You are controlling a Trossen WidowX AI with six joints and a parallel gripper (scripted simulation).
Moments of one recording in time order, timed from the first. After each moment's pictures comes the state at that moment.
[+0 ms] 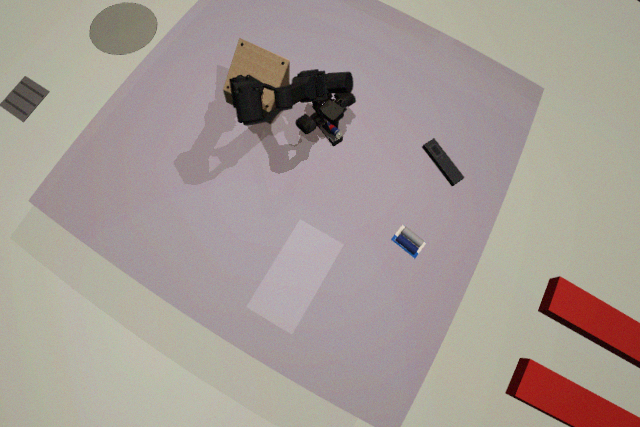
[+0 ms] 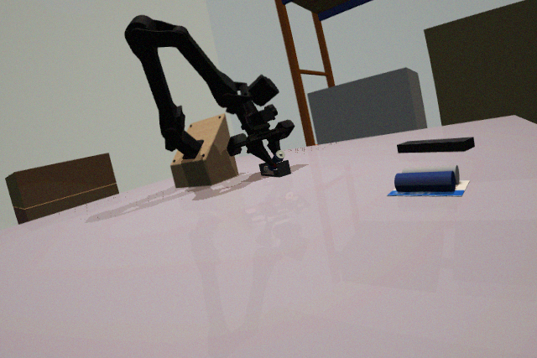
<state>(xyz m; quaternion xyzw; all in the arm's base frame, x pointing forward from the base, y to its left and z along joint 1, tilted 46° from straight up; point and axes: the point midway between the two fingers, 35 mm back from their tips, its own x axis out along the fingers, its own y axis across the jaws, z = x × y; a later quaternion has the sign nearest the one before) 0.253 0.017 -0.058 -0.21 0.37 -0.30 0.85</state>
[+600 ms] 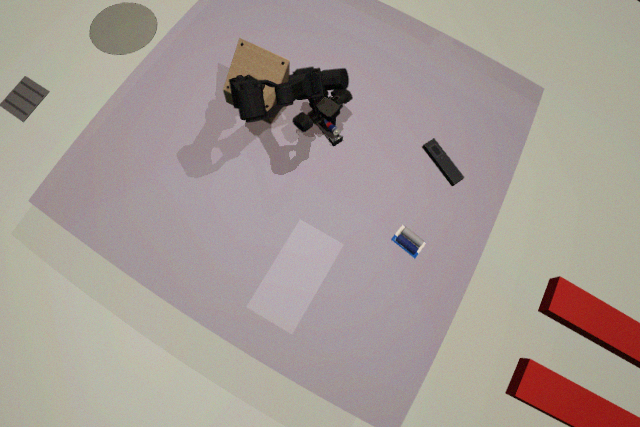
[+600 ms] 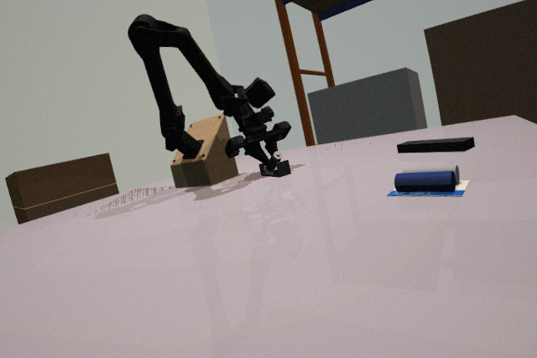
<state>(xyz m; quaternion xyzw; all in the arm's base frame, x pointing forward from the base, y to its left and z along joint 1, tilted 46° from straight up) 0.241 0.017 -0.063 -0.21 0.36 -0.29 0.86</state>
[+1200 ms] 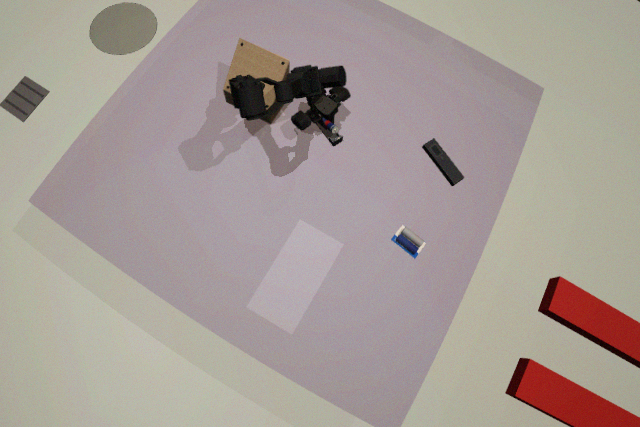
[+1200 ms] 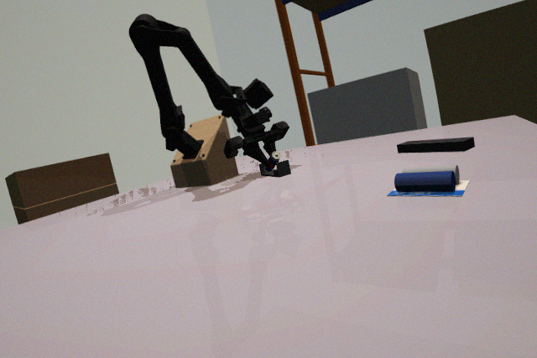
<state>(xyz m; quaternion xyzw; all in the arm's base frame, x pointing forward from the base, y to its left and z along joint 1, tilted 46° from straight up) 0.234 0.018 -0.066 -0.21 0.37 -0.29 0.86</state>
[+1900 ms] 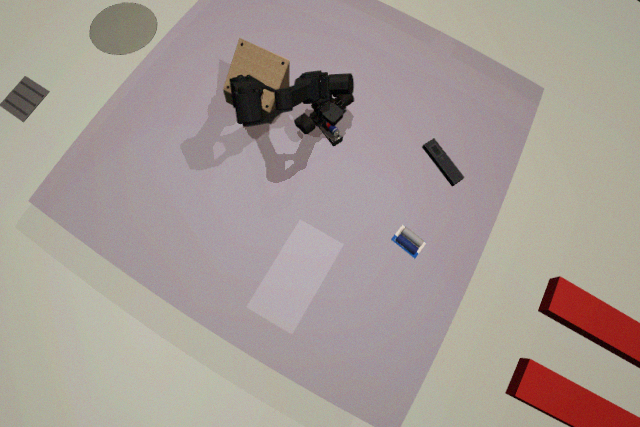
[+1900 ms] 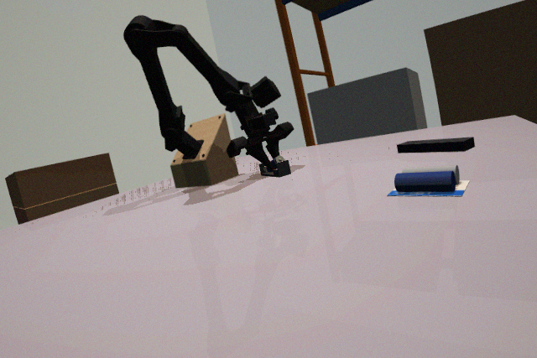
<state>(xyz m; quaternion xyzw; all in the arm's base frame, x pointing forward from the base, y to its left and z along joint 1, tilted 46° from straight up) 0.242 0.015 -0.069 -0.19 0.43 -0.31 0.83</state>
